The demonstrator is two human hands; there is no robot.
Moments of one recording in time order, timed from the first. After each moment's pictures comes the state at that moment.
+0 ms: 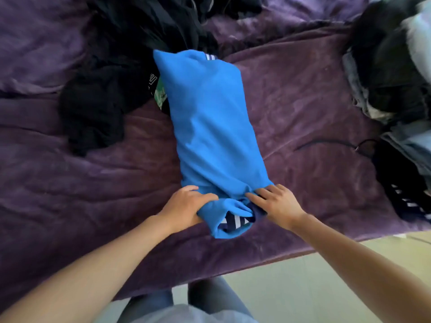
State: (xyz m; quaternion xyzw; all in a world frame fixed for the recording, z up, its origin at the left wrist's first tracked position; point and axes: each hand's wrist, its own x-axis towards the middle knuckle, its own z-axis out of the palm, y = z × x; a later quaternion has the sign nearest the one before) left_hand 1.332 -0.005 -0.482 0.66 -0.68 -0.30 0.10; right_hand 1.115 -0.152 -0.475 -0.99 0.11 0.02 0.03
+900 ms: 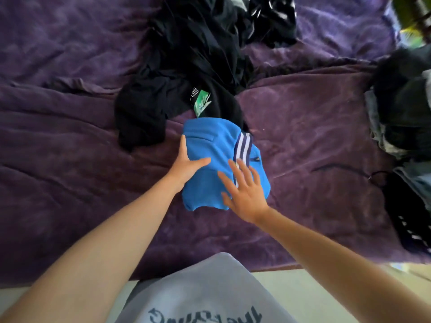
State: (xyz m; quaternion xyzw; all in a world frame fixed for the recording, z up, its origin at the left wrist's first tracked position) left_hand 1.415 -0.021 -0.452 0.72 -0.11 -0.48 0.48; right_hand 1.240 -0.092 -0.434 -0.98 0.19 -0.09 0.01
